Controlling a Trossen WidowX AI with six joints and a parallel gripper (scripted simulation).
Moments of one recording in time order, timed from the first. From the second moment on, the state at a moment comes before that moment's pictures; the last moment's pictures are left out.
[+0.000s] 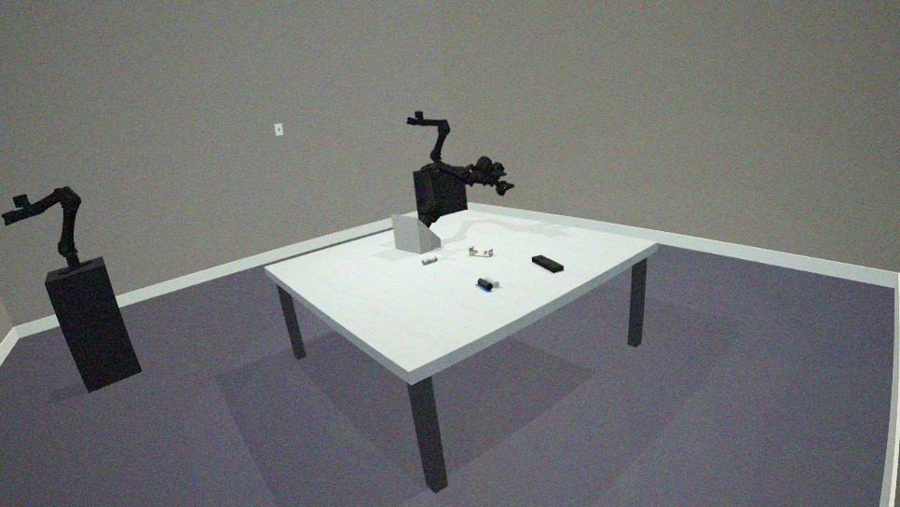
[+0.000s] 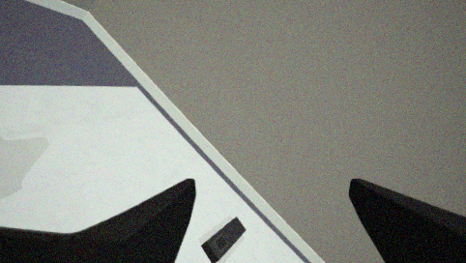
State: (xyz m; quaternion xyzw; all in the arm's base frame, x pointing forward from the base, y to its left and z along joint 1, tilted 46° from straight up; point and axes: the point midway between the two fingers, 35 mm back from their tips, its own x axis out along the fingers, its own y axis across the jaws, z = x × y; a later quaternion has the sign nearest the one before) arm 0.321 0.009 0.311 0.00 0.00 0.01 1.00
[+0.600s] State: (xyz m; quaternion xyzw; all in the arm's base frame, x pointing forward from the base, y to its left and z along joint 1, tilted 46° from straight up) arm 0.354 -0.084 0.094 0.23 0.40 -0.11 0.88
